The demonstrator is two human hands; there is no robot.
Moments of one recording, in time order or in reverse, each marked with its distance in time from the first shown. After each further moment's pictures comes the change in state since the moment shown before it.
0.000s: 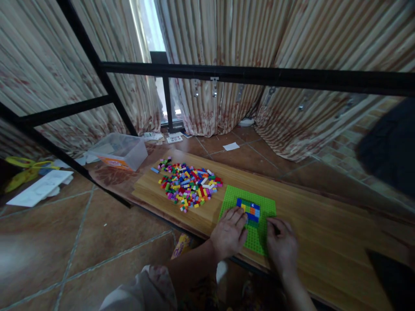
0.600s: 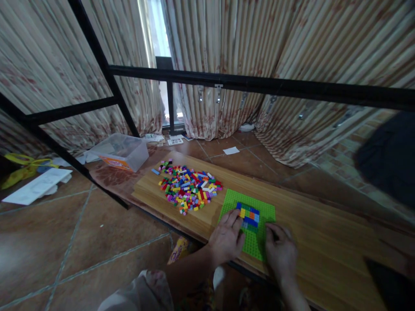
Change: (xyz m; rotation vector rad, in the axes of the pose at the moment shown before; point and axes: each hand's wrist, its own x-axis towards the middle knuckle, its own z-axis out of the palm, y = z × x) left_hand -0.001 0.003 -0.004 -0.026 0.005 -0.102; right_hand -0.001 0.002 0.000 -0.017 0.002 -0.043
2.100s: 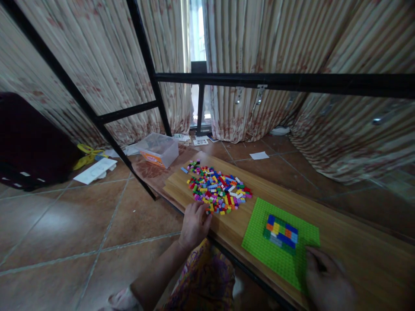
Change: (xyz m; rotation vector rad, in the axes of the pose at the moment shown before) left_hand -0.072 -0.097 -0.097 0.227 0.420 -0.366; right_hand -0.001 0.013 -0.003 -0.104 -0.041 0.032
